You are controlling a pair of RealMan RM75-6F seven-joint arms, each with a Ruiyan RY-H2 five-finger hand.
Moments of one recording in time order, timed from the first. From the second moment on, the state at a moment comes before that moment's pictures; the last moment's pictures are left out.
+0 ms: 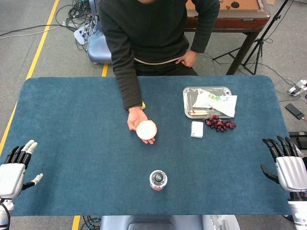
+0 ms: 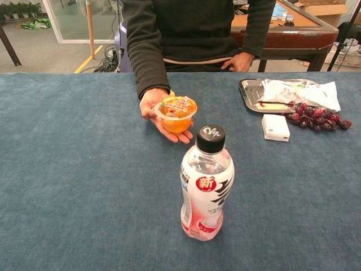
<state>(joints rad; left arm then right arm) -0.09 -1.14 -0.04 -1.61 1.53 1.52 0.11 0.06 -1.11 0.05 -1.61 -1.52 1.50 -0.07</state>
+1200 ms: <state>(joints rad) -0.55 -1.18 -0.09 -1.39 1.78 1.20 -0.24 0.06 -1.03 0.06 -1.70 -1.57 1.53 -0.11</state>
